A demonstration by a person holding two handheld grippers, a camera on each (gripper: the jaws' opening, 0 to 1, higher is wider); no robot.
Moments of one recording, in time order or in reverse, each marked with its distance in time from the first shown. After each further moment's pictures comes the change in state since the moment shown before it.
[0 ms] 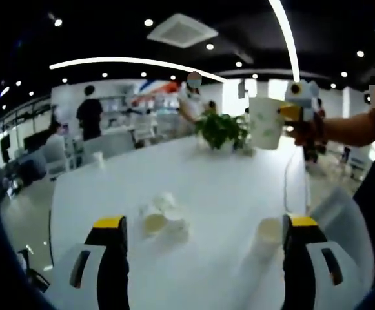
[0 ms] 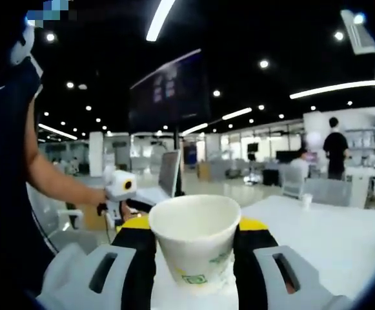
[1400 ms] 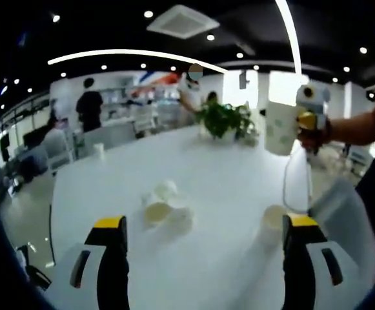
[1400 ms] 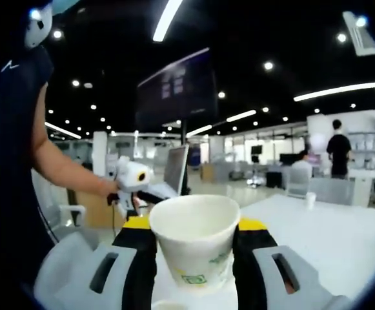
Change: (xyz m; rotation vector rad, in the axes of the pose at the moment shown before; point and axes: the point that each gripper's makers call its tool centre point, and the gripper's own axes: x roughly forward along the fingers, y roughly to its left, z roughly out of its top) left arm 0.004 0.004 -0.017 0.003 0.057 -0.004; right arm -0.009 0.022 -0.034 -0.015 -0.018 0.024
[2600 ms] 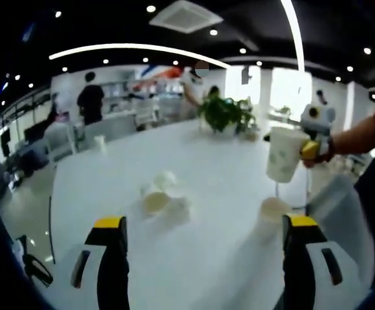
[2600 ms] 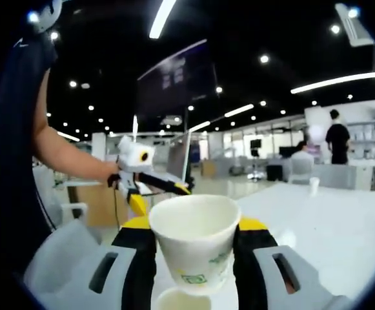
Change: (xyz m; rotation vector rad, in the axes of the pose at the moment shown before) left arm -0.011 -0.014 -0.022 -0.023 0.047 -0.001; right arm -0.002 0.025 -0.059 0.044 0.017 -0.004
